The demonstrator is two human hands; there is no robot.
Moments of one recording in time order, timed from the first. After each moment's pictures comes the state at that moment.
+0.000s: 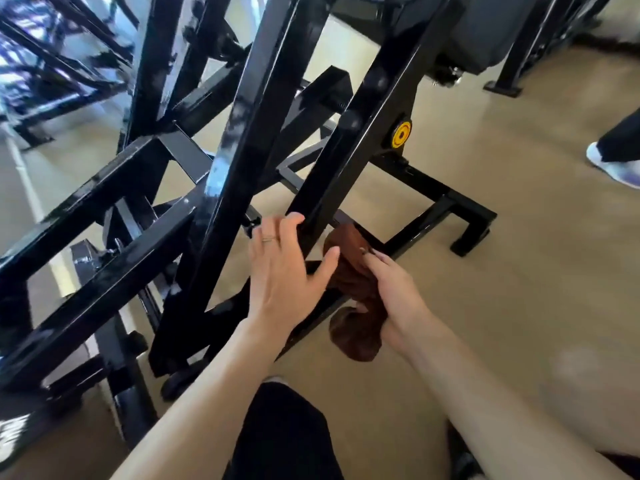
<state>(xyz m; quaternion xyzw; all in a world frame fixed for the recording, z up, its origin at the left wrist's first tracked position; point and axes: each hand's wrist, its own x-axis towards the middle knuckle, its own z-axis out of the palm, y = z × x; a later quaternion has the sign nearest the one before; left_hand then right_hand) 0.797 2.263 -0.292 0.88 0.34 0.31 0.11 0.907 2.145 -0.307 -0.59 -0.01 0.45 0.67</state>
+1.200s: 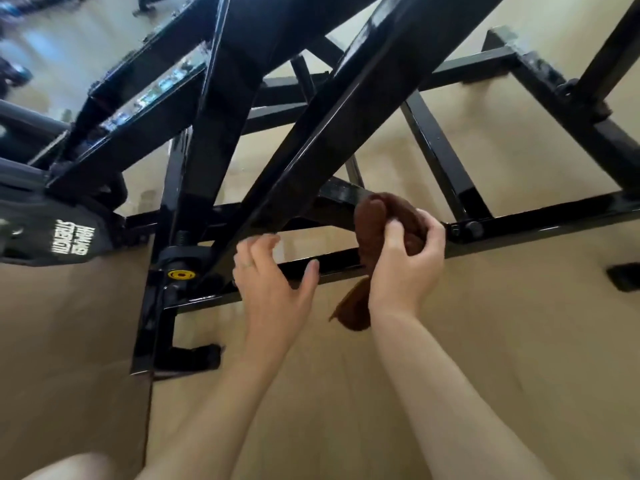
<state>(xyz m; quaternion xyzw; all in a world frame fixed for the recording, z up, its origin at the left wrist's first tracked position) 0.770 2.200 -0.466 0.71 0.62 0.34 0.06 0.919 2.186 -0.432 -0.68 -0.14 0.30 0.66</state>
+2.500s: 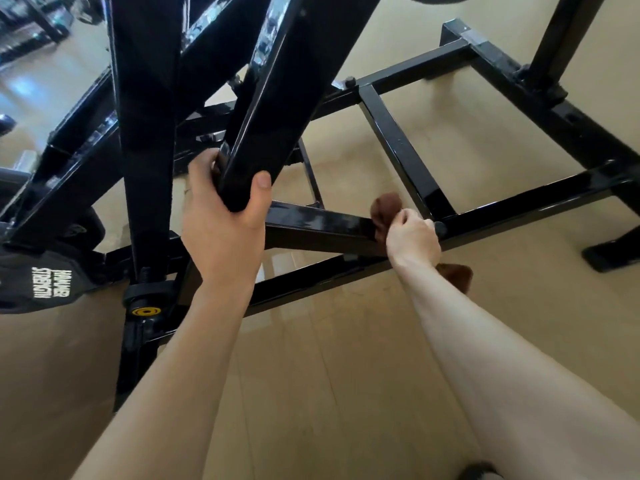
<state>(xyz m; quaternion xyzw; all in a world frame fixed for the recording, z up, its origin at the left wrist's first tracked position) 0.845 2.264 -0.370 0.67 0.59 0.45 0.05 1.050 2.251 -0.511 -0.86 -0.27 0.28 0.33</state>
